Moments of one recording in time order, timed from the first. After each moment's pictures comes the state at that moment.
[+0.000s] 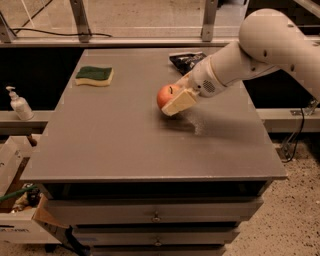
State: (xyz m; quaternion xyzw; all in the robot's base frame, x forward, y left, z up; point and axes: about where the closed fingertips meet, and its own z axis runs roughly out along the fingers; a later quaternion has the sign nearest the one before) arm 0.608 -0.051 0.853 -0.55 0.74 0.21 0.33
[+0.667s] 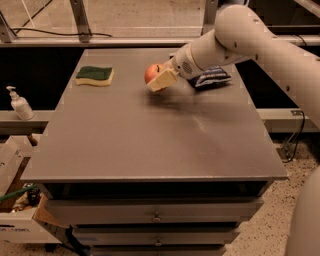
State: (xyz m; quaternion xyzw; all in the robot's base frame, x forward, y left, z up) arm 0.704 -0.018 0.862 -0.49 0.76 0.20 0.38
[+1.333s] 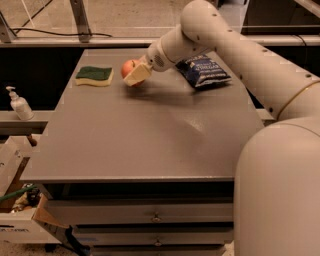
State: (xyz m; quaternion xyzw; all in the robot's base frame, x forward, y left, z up) arm 0.743 0.056 0.859 -0.52 0.74 0.22 0.37
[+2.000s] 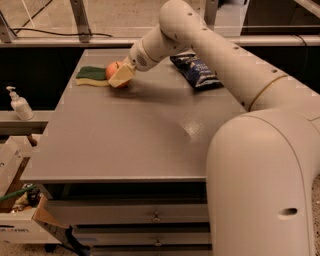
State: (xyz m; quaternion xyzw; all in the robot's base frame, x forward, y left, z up) arm 0.750 0.109 0.848 -0.54 0.73 0.23 0.35
